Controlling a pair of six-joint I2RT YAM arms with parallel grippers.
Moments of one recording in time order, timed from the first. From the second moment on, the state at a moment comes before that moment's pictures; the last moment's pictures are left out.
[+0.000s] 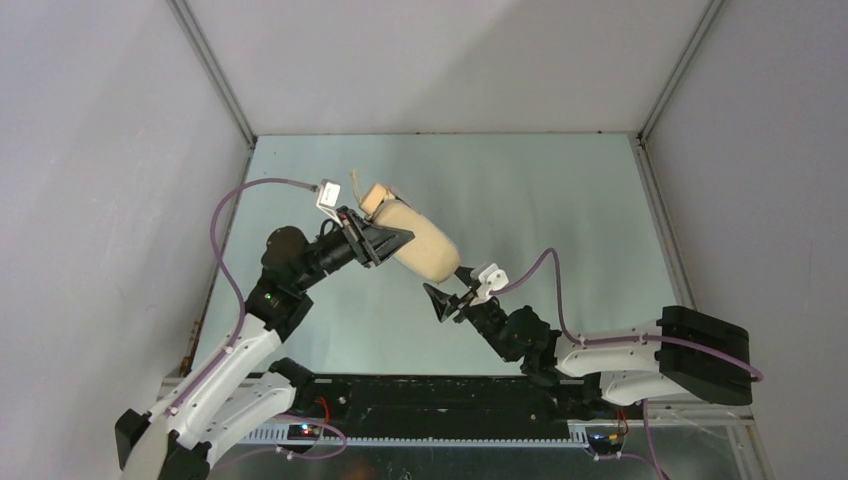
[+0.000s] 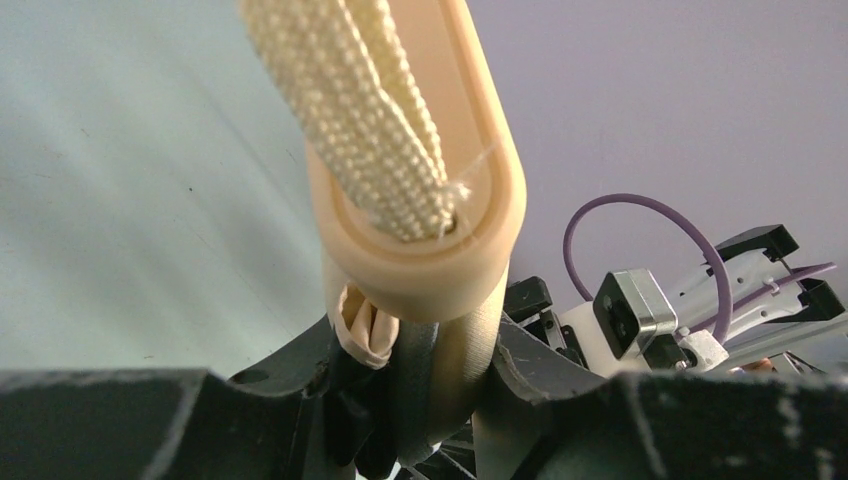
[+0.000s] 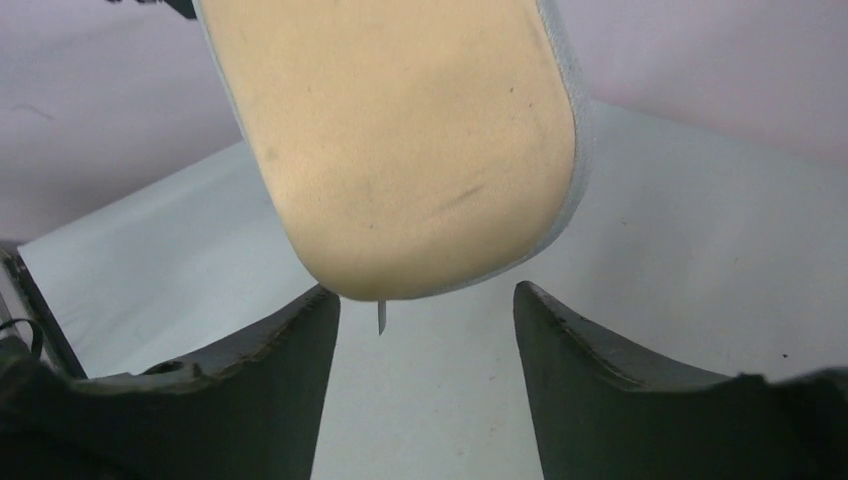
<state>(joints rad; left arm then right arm) -0.49 0.79 0.65 0.21 0.45 -0.77 1.28 1.25 0.37 1.07 0.57 -0.06</state>
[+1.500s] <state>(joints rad) -0.47 0.79 0.65 0.22 0.45 -0.79 1.34 1.40 0.37 1.37 0.75 -0.17</state>
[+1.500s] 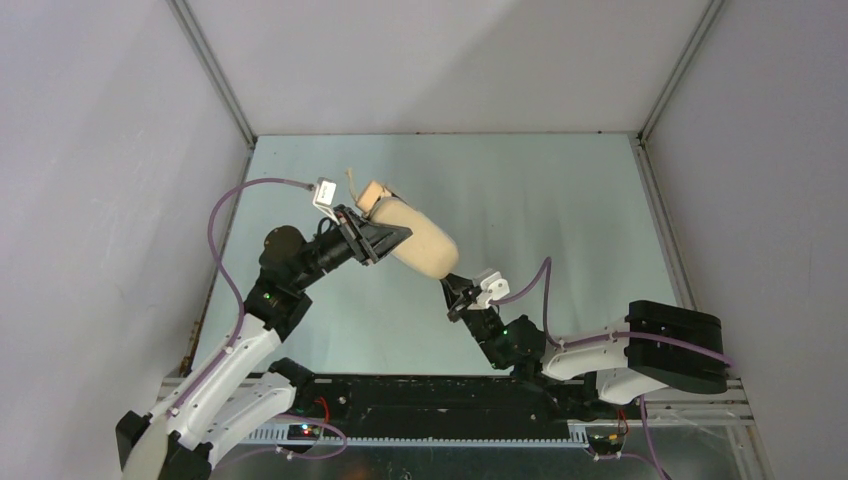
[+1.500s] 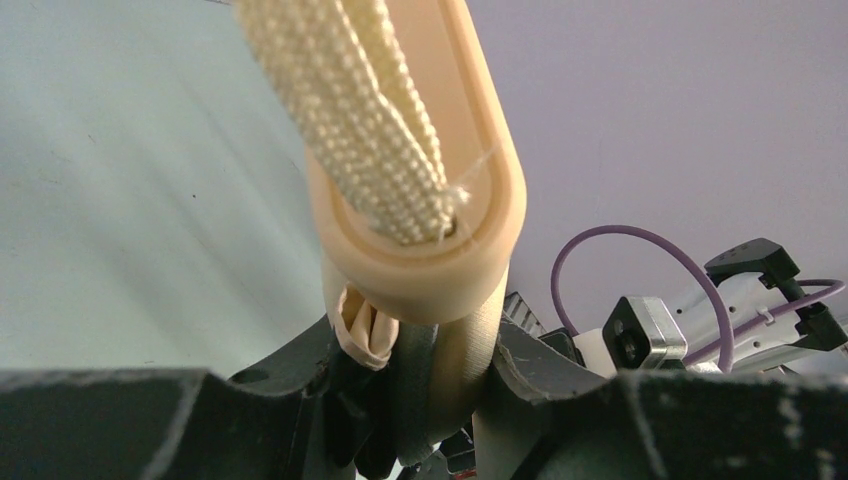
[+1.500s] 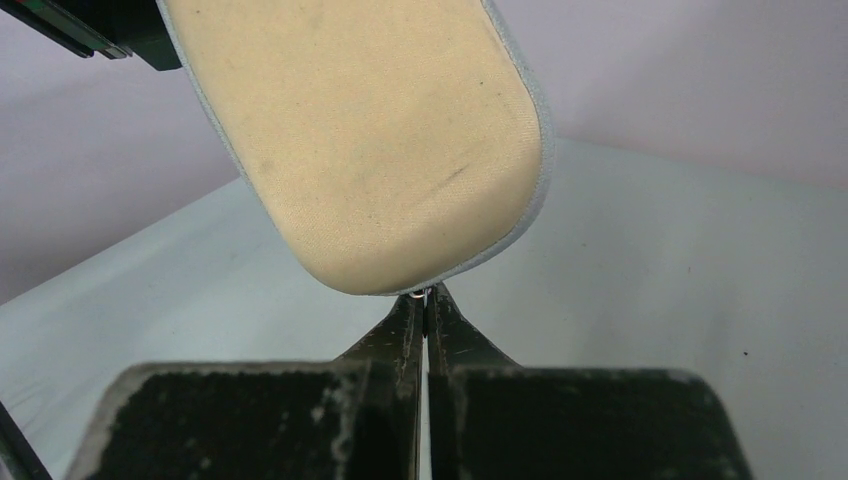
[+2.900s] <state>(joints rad) -0.47 0.79 0.65 0.19 0.45 -0.78 1.29 1.28 0.38 1.19 0.73 -0.17</state>
